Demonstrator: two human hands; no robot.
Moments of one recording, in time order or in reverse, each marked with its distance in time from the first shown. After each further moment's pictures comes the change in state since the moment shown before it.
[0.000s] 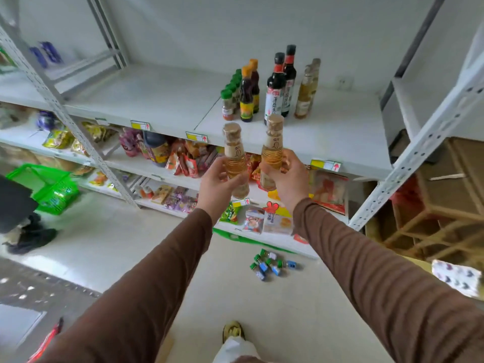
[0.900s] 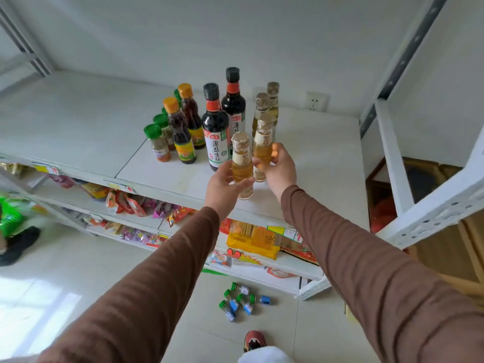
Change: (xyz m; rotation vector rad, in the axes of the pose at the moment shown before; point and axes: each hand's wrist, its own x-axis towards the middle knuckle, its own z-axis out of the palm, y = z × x) left_hand 0.263 -0.051 0.211 0.067 -0.057 -0.104; right_hand 0.314 0.094 -0.068 -0.078 0.025 0.112
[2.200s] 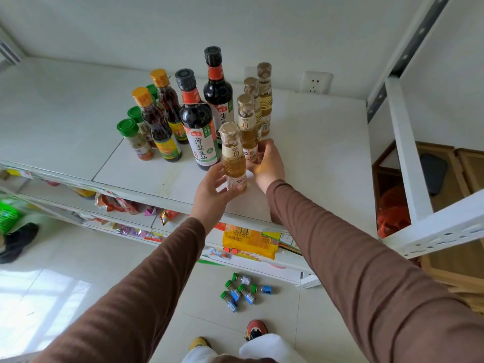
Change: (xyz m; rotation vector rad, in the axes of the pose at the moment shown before) left_hand 0.013 -0.015 0.005 0.035 -0.069 -0.078; right_hand 0.044 0.034 0.021 -0.207 -0.067 0.055
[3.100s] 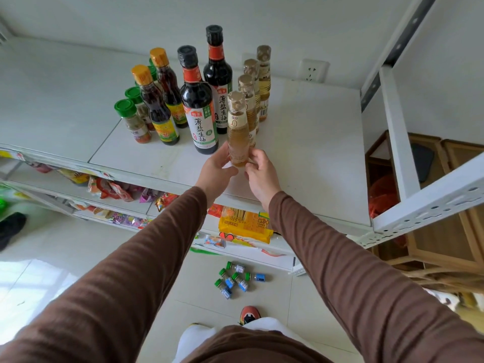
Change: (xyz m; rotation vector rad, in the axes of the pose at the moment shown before) left_hand 0.010 0.008 0.006 0.023 -0.139 -0.071; right_hand -0.070 0.005 0.006 0.233 -0.119 0.121
